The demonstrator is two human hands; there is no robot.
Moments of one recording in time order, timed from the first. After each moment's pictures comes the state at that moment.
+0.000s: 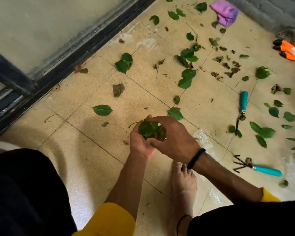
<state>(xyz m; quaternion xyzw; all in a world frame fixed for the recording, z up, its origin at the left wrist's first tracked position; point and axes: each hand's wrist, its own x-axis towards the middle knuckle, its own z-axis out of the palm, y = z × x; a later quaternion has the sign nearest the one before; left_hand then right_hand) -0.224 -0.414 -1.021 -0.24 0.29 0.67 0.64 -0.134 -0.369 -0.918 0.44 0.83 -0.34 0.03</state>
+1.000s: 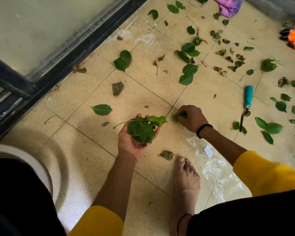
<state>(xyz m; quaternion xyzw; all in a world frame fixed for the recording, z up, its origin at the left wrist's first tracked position) -0.253 -0.426 -1.038 -0.26 0.22 0.68 0.64 -0.074 -0.253 -1.034 0.49 0.82 -0.28 0.01</state>
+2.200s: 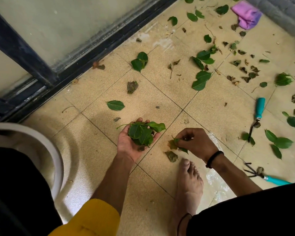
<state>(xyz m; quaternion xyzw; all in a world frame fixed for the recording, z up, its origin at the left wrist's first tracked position) -0.271 -0.460 -1.039 -0.26 0.27 0.69 0.62 -0.074 -0.337 -0.985 0.51 0.67 -0.54 -0.01</state>
